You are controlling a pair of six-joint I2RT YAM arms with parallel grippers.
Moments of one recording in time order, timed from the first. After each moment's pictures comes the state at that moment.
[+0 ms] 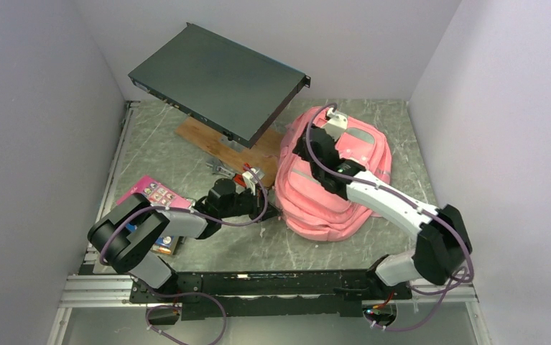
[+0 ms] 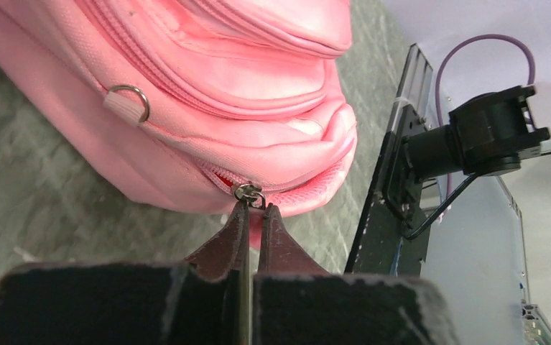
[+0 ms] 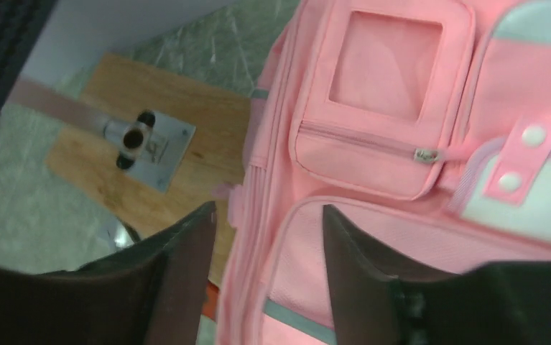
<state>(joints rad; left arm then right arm) -0.74 1.53 0.46 0.83 0.52 -0.58 0.69 1.42 1.05 -0.09 0.65 0.73</state>
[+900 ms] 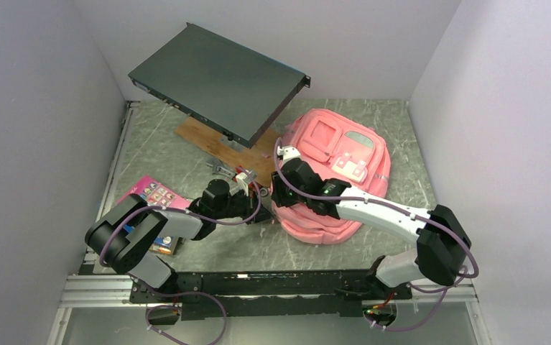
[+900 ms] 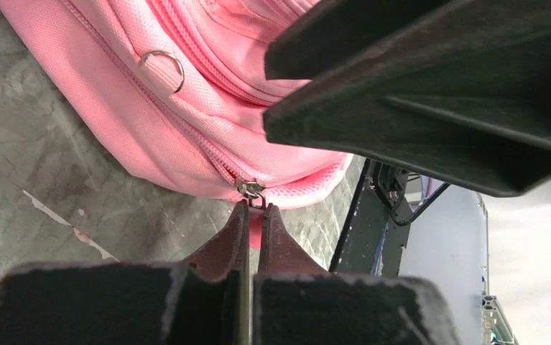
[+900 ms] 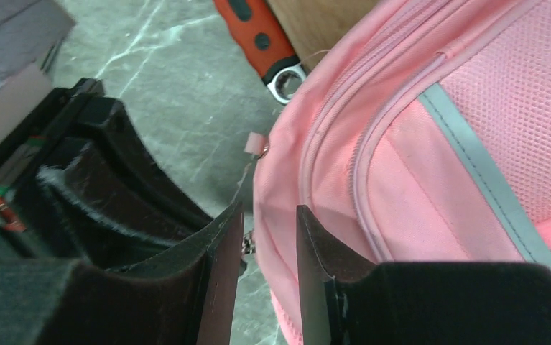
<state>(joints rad) -0.67 1.53 0.41 0.80 0.60 -0.64 0.89 1.39 0.95 -0.28 0.15 0.46</state>
